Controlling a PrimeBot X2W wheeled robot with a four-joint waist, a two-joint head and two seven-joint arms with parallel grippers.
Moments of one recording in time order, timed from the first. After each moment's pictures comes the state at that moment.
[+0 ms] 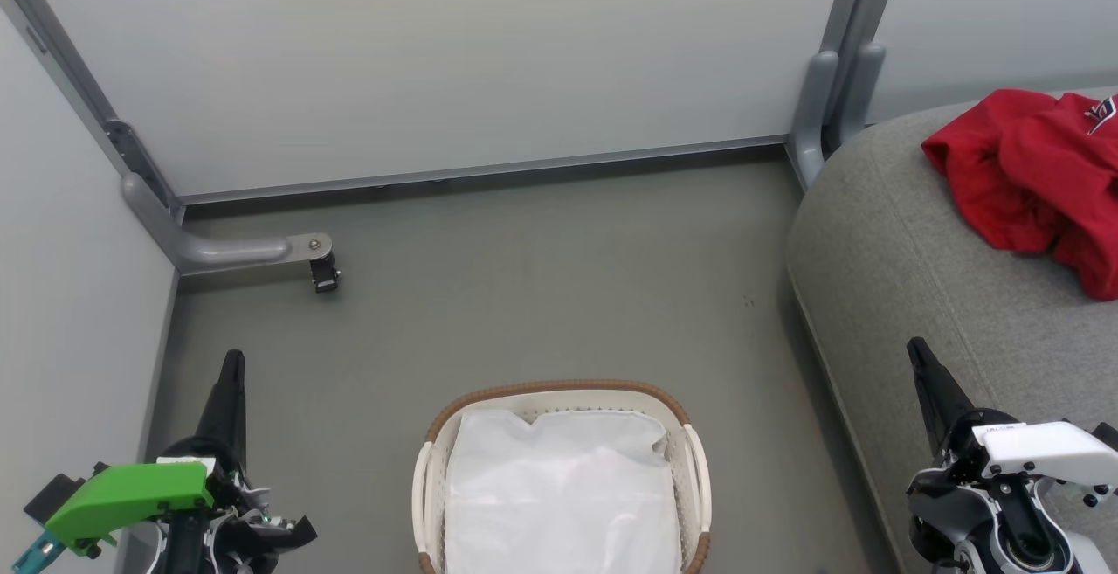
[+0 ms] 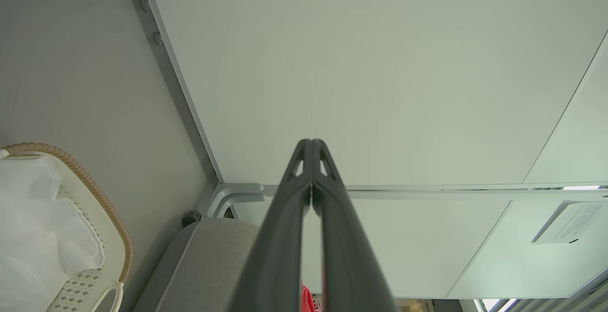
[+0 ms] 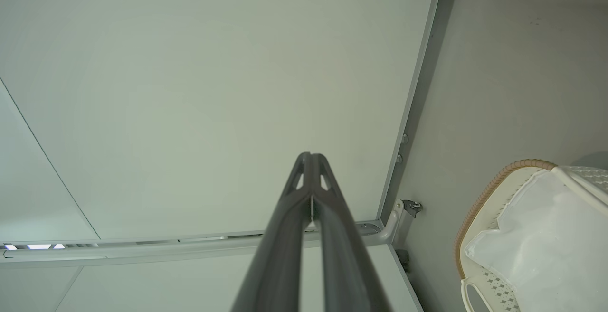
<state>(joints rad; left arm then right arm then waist) -0.10 0.05 0.11 0.25 -1.61 -0.13 0.11 -0.10 -0.05 -0.11 0.25 1.62 0.13 0.11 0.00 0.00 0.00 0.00</state>
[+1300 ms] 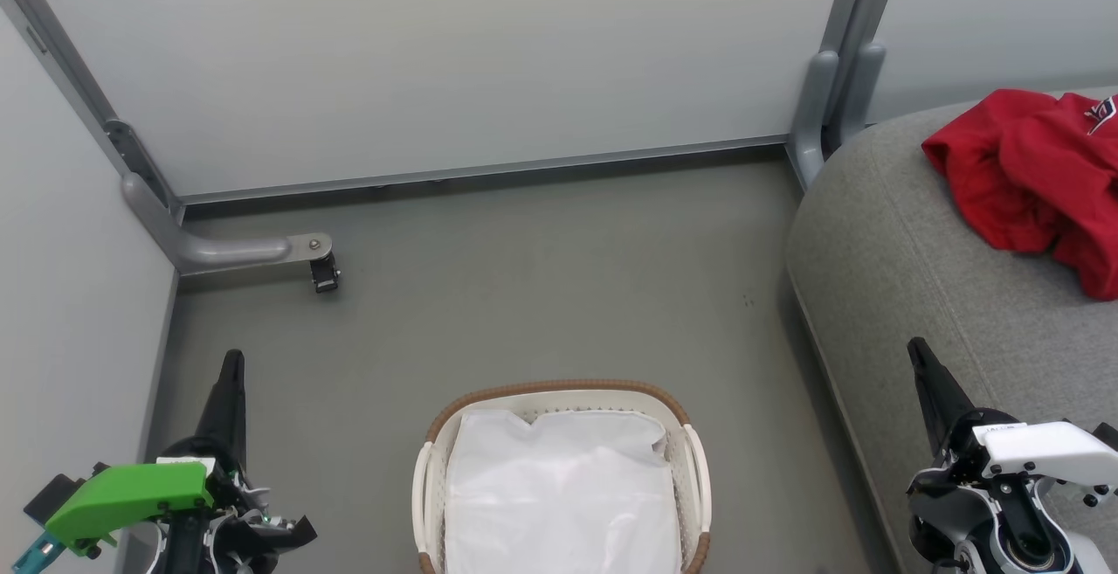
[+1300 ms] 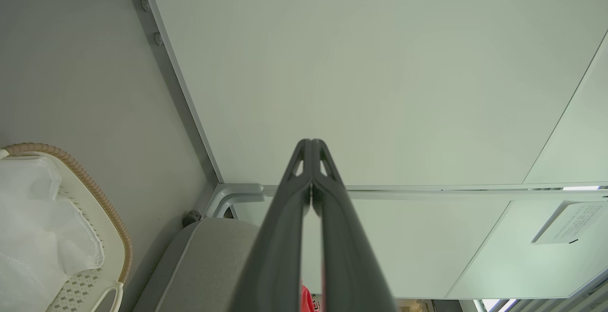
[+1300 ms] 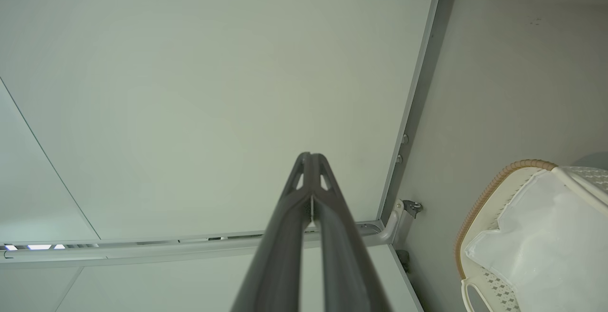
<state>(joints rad) -0.10 0.05 0.11 0.25 -1.61 -0.13 0.11 -0.10 -0.05 -0.11 0.25 1.62 0.13 0.11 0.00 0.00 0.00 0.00</state>
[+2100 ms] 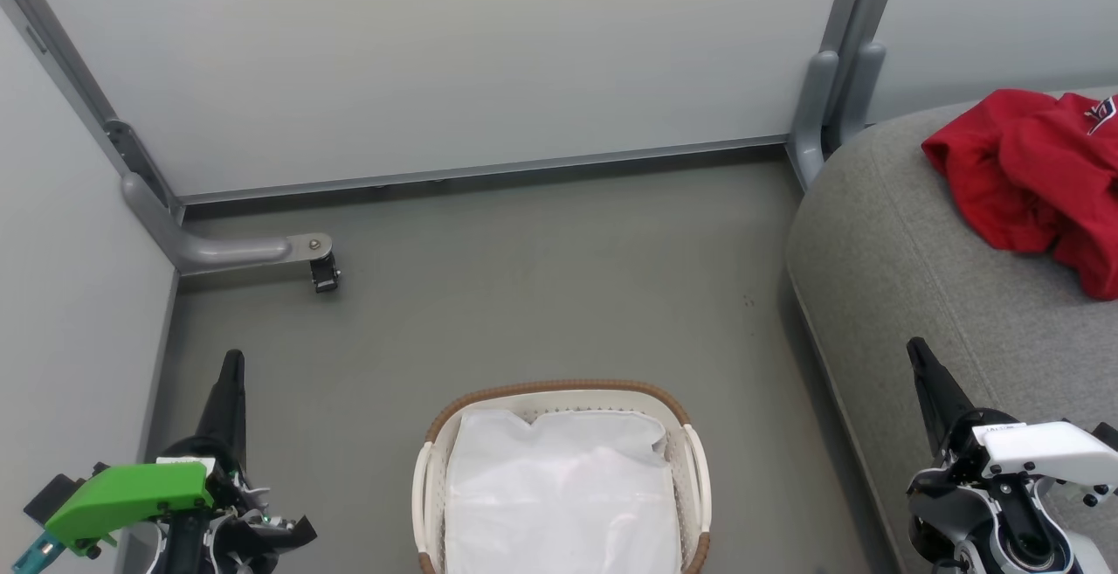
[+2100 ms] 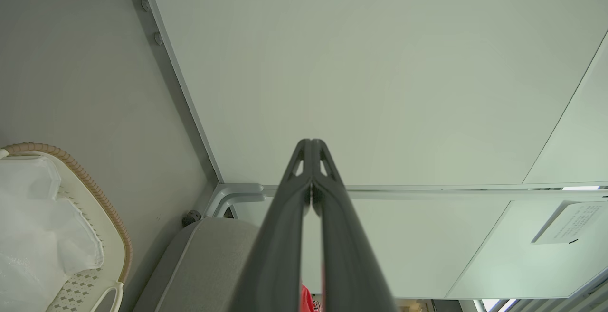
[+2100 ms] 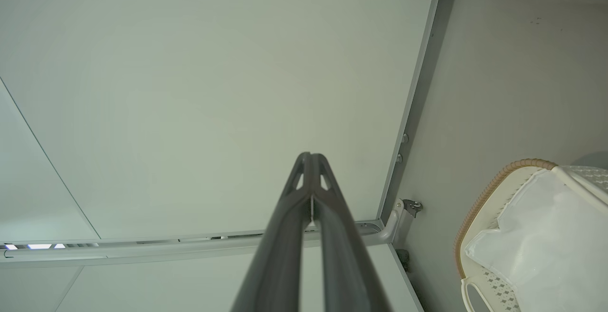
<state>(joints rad) -0.10 0.05 0.11 0.25 -1.61 -0.13 0.11 -0.10 -0.05 -0.11 0.25 1.62 0.13 0.11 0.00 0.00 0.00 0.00</state>
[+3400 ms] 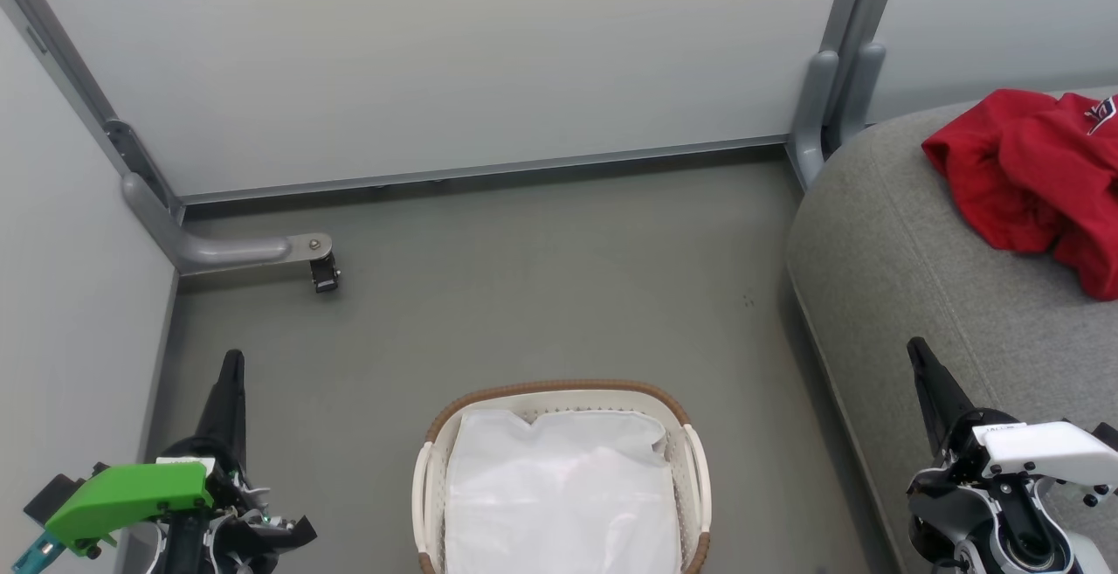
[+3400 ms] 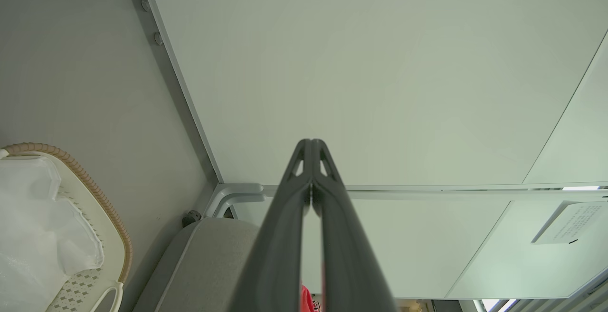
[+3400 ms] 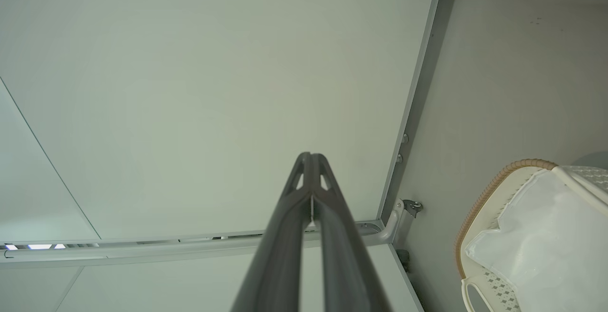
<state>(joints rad) -0.10 0.05 0.12 0.25 -1.61 -0.13 0.11 -0.10 -0.05 -0.11 0.25 1.62 0.13 0.11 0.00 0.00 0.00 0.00</state>
